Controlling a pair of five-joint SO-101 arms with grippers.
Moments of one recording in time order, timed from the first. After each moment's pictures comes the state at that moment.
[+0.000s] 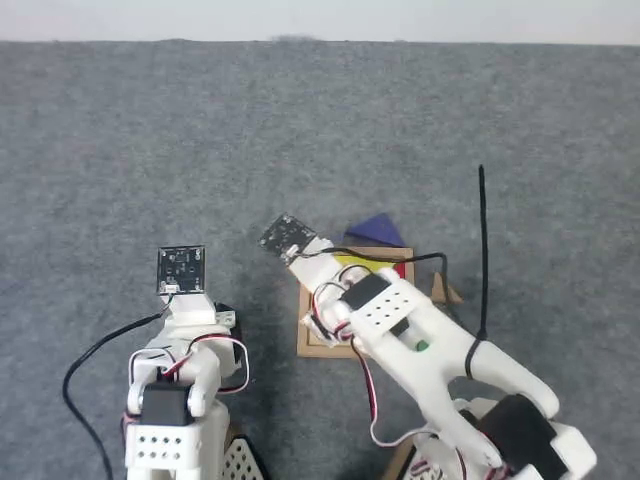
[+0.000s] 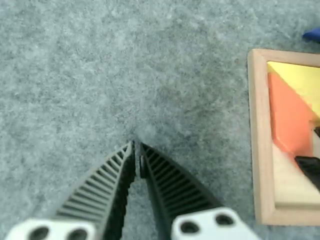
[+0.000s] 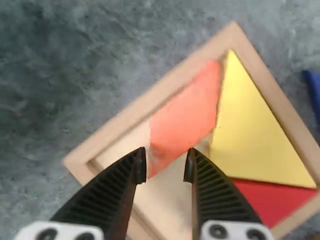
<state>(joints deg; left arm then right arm) -4.2 -103.1 97.1 72.2 11.0 -43.9 -15.0 50.3 43.7 10.5</state>
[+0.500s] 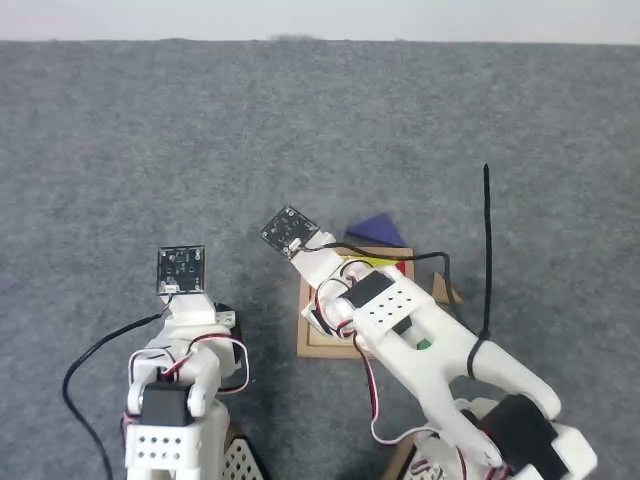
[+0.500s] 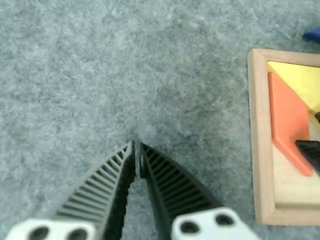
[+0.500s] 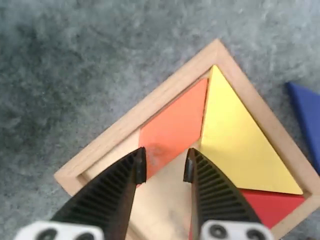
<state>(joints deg) -4.2 -103.1 97.1 72.2 11.0 -42.1 -15.0 50.4 41.1 10.5</state>
